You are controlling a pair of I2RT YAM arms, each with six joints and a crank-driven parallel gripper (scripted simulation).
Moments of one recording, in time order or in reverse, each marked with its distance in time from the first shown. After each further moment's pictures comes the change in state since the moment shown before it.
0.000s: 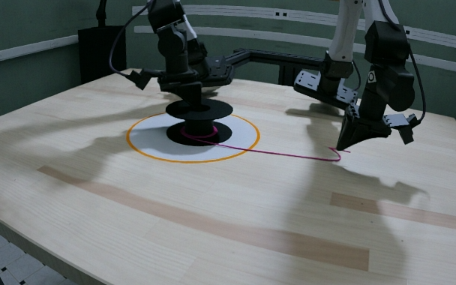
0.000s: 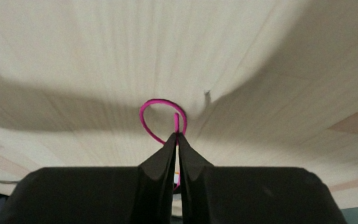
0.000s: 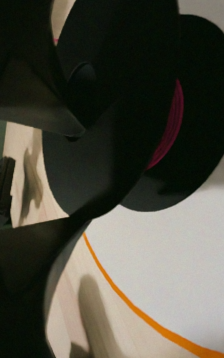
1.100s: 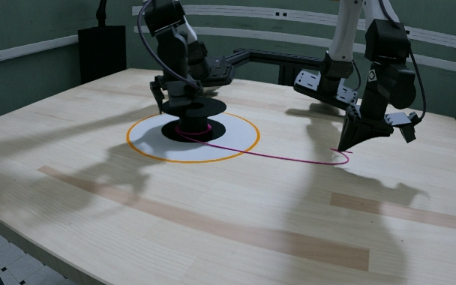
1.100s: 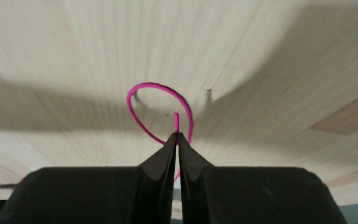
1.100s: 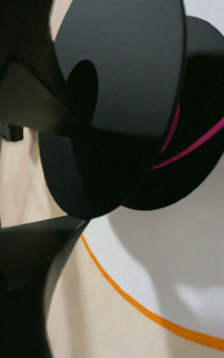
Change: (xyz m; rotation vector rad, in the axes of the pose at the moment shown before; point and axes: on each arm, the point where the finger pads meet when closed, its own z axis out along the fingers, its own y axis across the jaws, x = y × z) left arm -0.002 -0.008 -0.003 0.021 -0.017 -0.033; right arm -0.064 0.032 -0.003 0.062 -0.016 -1.620
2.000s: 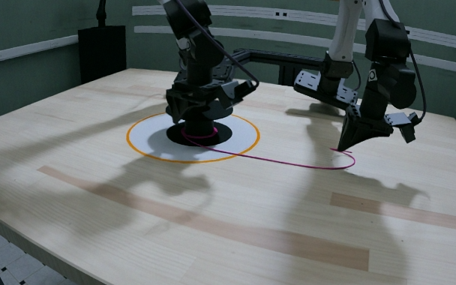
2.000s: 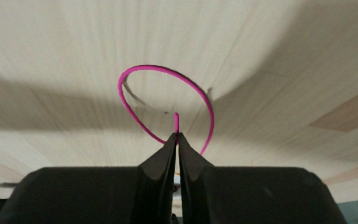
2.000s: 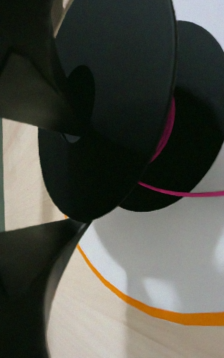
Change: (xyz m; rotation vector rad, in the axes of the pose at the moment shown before) left arm 0.001 -0.001 -0.001 0.004 0.010 0.005; right arm -0.058 0.021 -0.001 0.010 0.005 -0.598
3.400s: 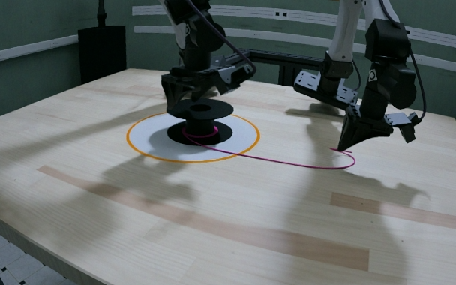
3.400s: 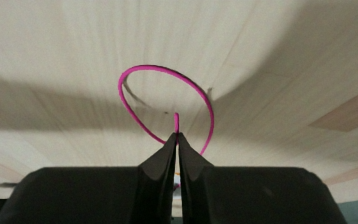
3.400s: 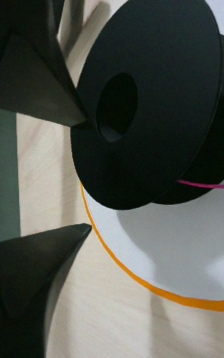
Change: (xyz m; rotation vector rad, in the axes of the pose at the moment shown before) left arm 0.000 0.000 0.000 0.000 0.000 0.000; right arm 0.008 -0.001 -0.034 -0.004 0.027 0.028
